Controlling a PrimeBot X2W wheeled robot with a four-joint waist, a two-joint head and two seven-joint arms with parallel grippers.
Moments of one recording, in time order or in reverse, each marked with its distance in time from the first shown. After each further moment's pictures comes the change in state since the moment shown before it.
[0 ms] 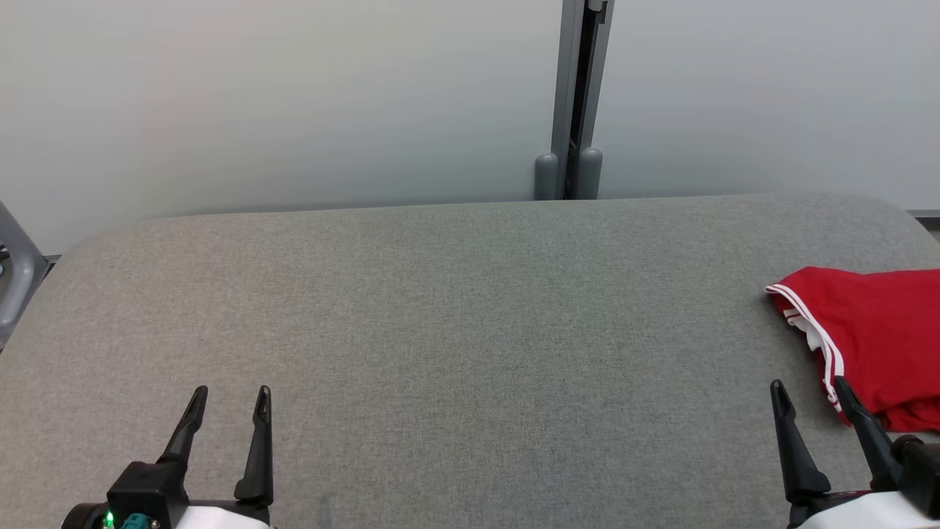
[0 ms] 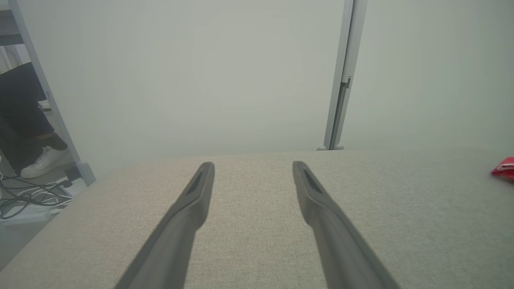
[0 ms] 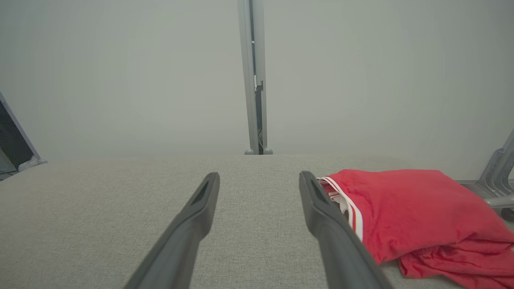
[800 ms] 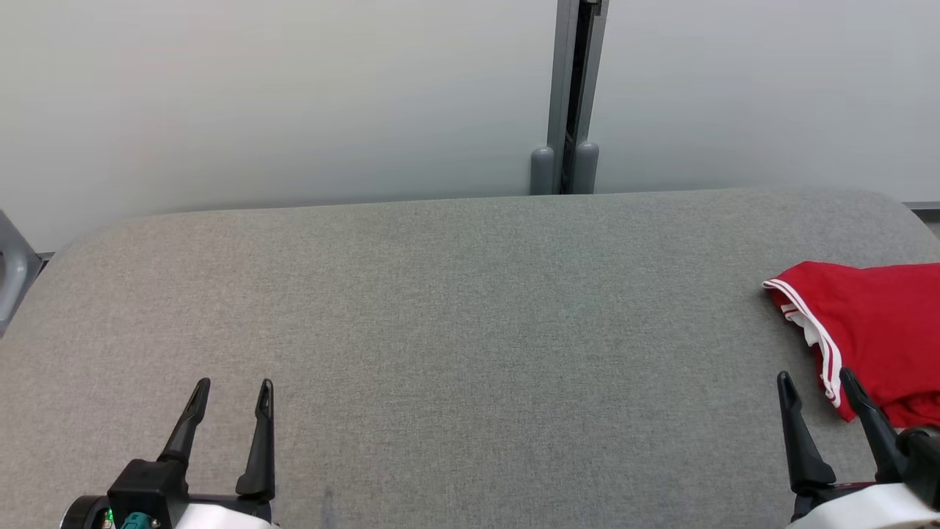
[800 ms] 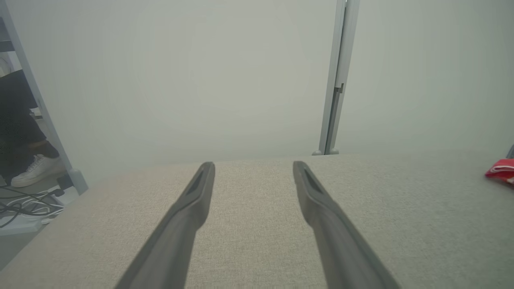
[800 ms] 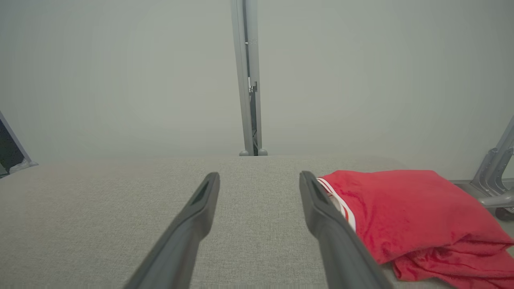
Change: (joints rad) left arm -0.020 -0.006 0.005 0.020 0.012 -0.031 -0.035; right arm -0.039 -0.016 -0.004 0.051 0.009 0.000 -0.034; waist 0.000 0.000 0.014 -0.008
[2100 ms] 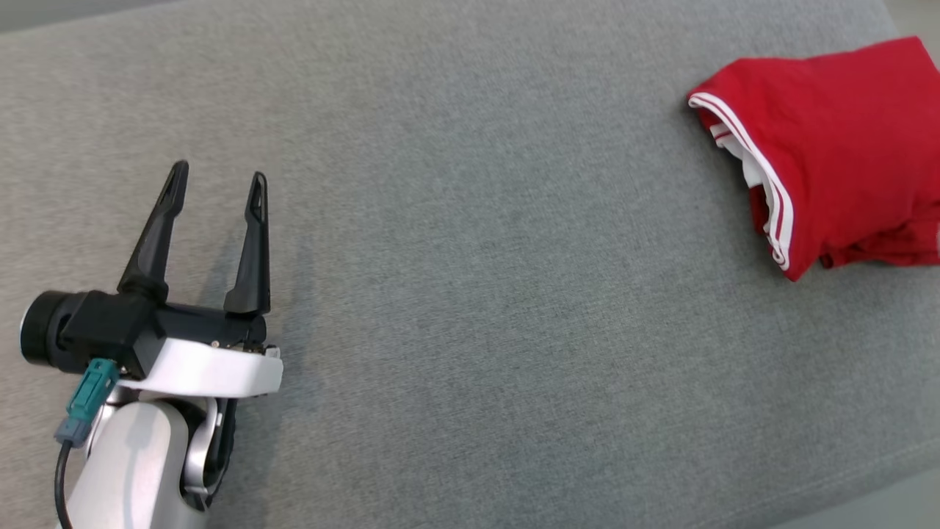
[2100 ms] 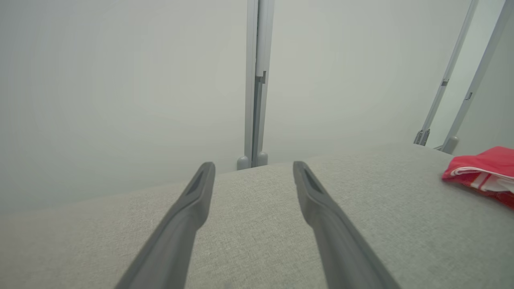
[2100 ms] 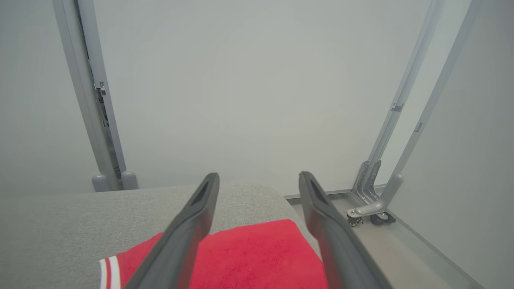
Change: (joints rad) left arm -0.379 0.015 -0.014 -0.042 0.052 -0.041 -0.009; right arm -0.768 -0.341 0.055 0.599 0.222 0.000 -0.243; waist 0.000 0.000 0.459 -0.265
